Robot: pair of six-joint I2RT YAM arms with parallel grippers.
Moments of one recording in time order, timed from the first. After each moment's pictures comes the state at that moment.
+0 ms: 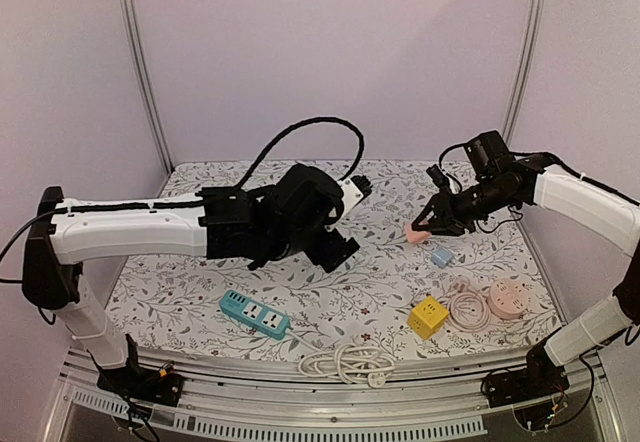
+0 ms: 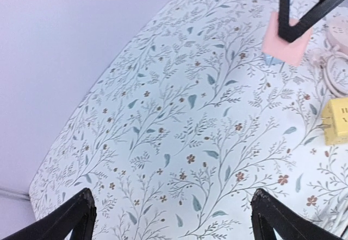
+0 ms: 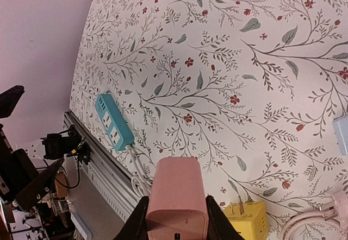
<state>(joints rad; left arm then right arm) -1.19 1.69 1.42 -0.43 -0.54 0.10 0.44 1.42 1.17 -0.72 -0.59 0.43</state>
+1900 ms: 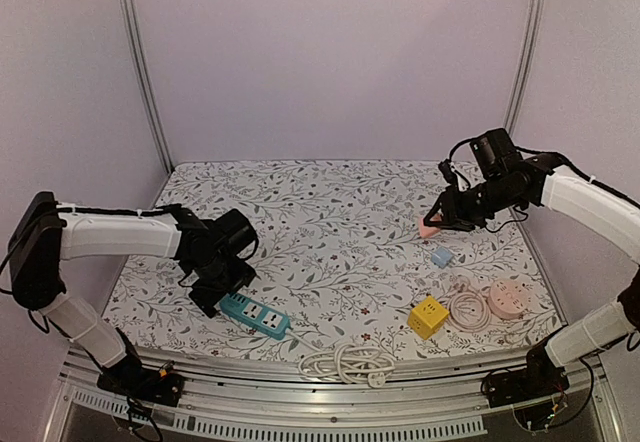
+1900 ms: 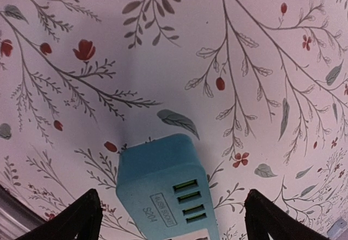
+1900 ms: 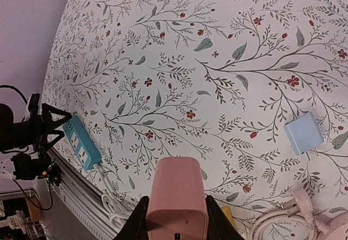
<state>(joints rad) -0.77 1.54 0.90 -0.78 -0.14 -1.65 0.44 1.37 1.17 -0.74 -0.38 0.42</state>
